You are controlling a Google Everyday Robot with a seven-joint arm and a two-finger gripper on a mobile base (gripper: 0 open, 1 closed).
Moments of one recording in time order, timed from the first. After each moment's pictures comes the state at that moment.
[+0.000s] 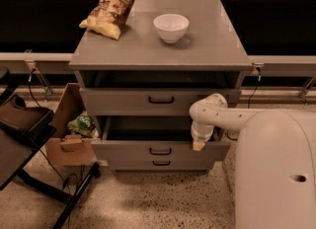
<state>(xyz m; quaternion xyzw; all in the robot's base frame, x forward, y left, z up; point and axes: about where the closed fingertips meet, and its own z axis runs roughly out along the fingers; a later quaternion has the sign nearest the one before) 0.667 -0.185 0.442 -0.65 0.76 -0.06 0.07</state>
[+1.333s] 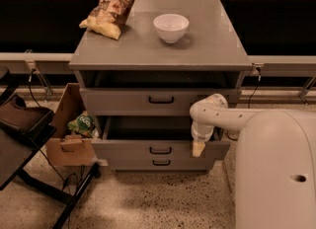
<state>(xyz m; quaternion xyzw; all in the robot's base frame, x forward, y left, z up) 0.667 -0.185 0.442 -0.65 0.76 -0.06 0.07</state>
